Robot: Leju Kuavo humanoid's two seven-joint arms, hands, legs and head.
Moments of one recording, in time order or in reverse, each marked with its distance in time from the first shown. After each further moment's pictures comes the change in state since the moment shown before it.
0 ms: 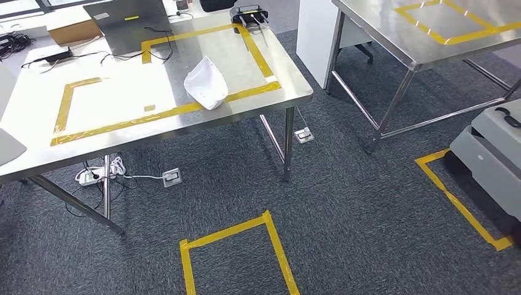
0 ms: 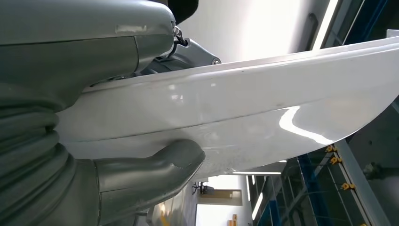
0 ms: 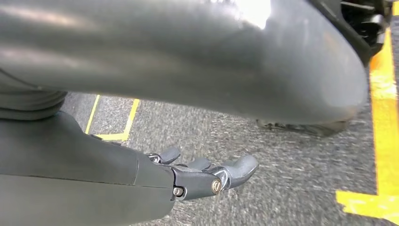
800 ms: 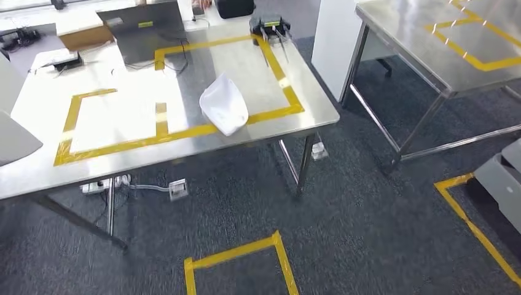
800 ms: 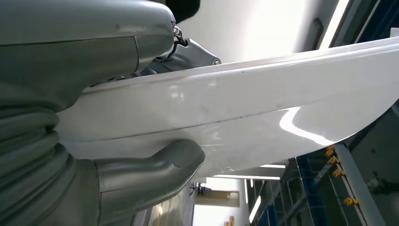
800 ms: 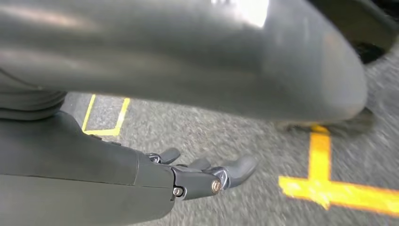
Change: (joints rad) left arm -0.039 -0.016 -0.059 0.032 -0.002 -0.002 -0.004; right arm 0.004 -0.003 -0.018 0.000 -0.013 0.000 -0.003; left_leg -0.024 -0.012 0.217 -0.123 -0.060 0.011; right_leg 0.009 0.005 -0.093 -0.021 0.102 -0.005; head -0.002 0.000
